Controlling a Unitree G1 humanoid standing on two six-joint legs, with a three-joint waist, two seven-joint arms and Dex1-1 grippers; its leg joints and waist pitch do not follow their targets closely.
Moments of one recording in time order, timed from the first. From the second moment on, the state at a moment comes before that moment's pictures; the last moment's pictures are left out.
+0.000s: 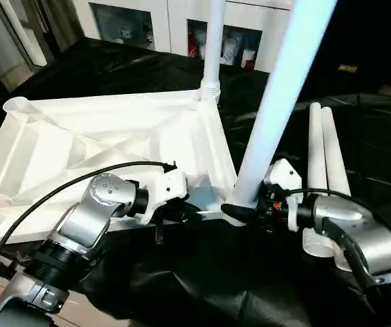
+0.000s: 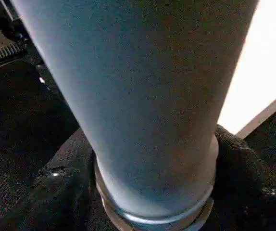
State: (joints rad) left arm -0.48 0.46 -0.36 0.17 -0.04 0.28 -1.18; right arm -0.27 -0.44 0.16 -0.04 0.23 0.46 0.93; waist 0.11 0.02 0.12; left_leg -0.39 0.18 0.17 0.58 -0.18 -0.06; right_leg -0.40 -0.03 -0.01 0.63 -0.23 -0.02
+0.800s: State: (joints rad) left arm -0.65 0.13 -0.28 0.44 0.04 0.49 -0.70; right arm -0.52 -0.05 -0.03 0.47 0.16 0.28 0.23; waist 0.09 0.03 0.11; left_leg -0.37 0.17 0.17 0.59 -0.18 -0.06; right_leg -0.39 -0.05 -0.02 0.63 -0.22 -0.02
